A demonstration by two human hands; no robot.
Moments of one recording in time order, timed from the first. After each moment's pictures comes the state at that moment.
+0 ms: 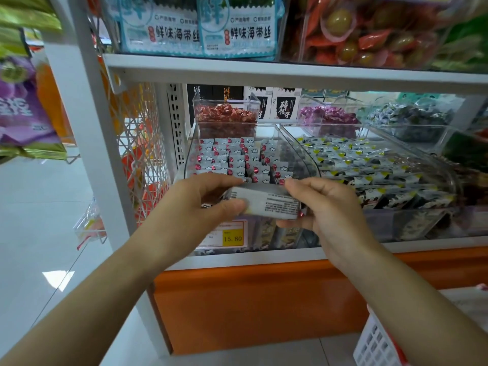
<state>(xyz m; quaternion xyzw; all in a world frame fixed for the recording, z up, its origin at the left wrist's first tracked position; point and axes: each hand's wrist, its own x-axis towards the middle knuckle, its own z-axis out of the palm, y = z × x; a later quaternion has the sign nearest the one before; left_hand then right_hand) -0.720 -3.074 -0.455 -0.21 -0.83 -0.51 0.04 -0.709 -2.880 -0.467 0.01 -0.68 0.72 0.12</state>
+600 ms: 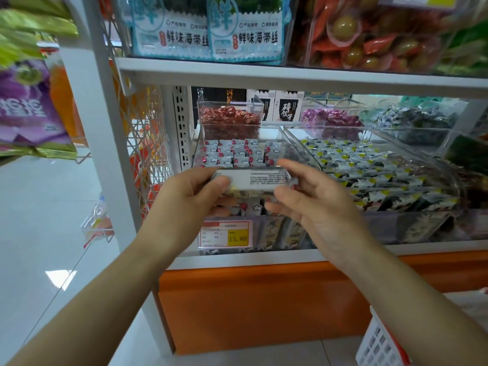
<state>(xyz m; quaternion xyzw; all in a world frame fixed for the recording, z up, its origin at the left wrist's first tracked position) -0.726 -3.073 -0.458 -0.15 -0.77 -0.62 0.08 -0.715 -2.883 -0.471 0.12 -0.63 0.77 0.06</state>
